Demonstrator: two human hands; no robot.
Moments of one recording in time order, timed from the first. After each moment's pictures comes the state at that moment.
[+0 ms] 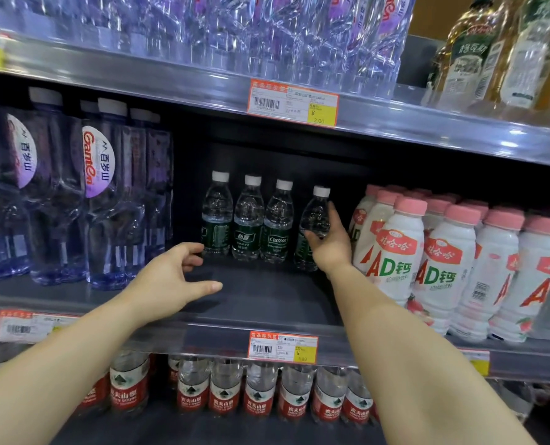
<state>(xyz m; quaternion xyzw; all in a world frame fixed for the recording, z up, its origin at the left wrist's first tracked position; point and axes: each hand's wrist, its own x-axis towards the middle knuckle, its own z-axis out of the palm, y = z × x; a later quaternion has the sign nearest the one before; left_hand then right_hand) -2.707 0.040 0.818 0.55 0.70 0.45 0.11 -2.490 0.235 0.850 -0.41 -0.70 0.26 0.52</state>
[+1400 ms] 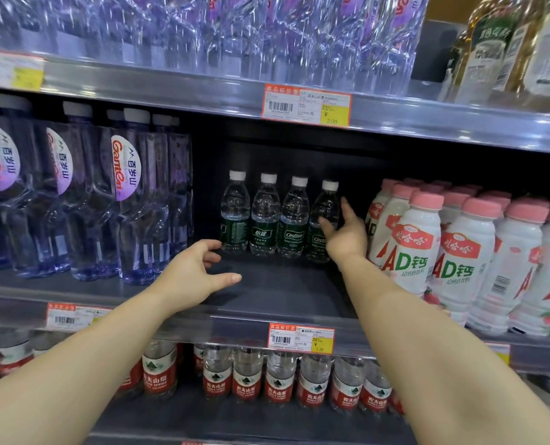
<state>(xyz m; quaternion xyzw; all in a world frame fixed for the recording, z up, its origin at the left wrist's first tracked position) -2.703 0.035 0.826 0.53 0.71 0.44 0.13 -2.497 0.231 0.856 -0.48 -0.68 0.23 0.51</state>
